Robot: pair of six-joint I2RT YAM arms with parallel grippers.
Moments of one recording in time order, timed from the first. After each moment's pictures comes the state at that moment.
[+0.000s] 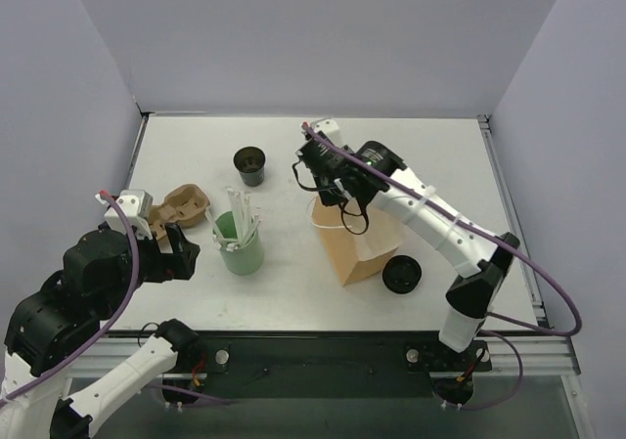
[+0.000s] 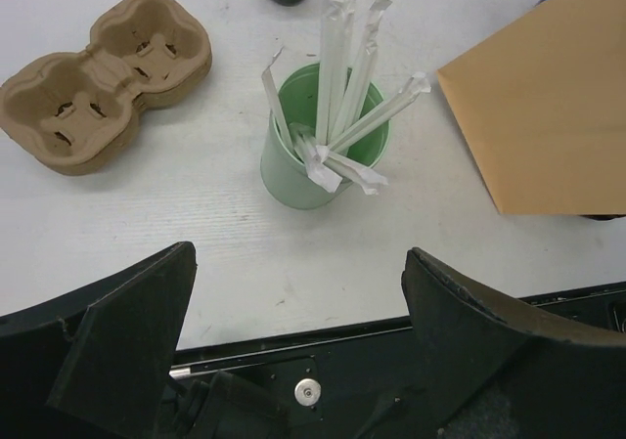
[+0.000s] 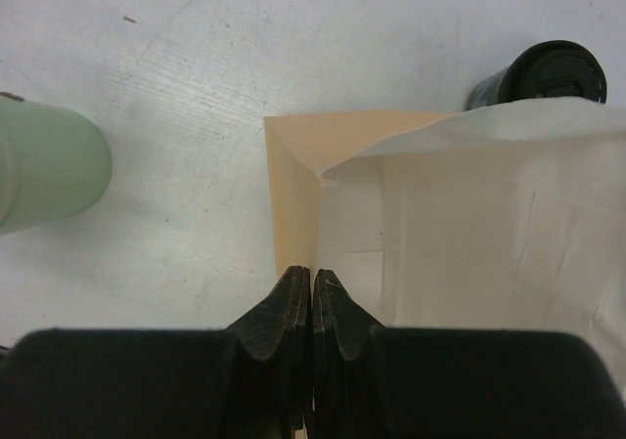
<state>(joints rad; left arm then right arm) -0.60 0.62 1.35 -1.24 -0.31 -0.41 0.91 1.69 1.91 -1.19 0.45 0.38</state>
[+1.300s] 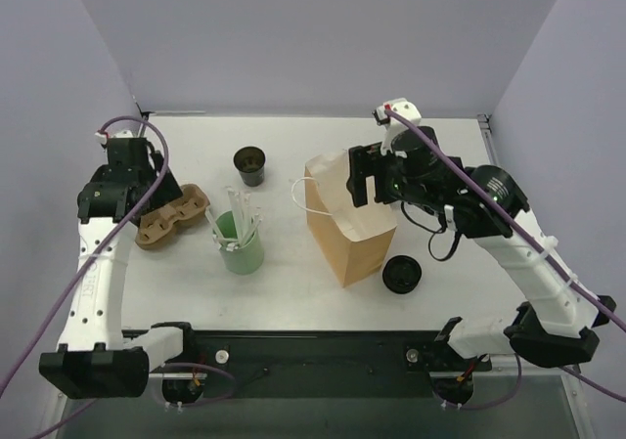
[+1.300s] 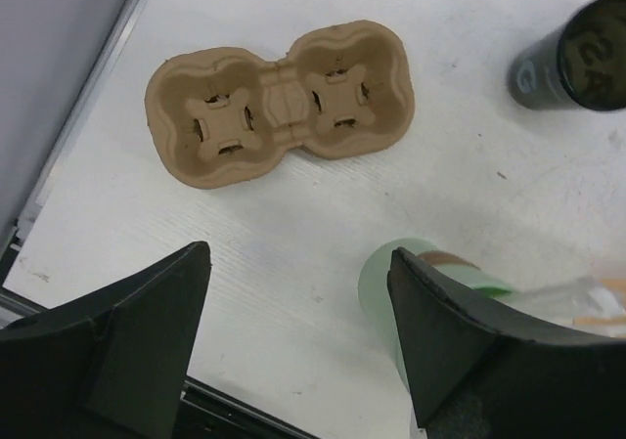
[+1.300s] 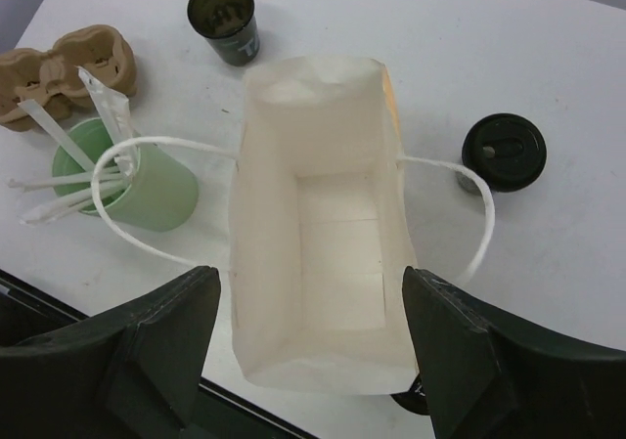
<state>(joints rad) -0.04 1.13 1.37 -1.05 -0.33 -0.43 0.85 1.34 1.85 -1.09 0.35 0.30</state>
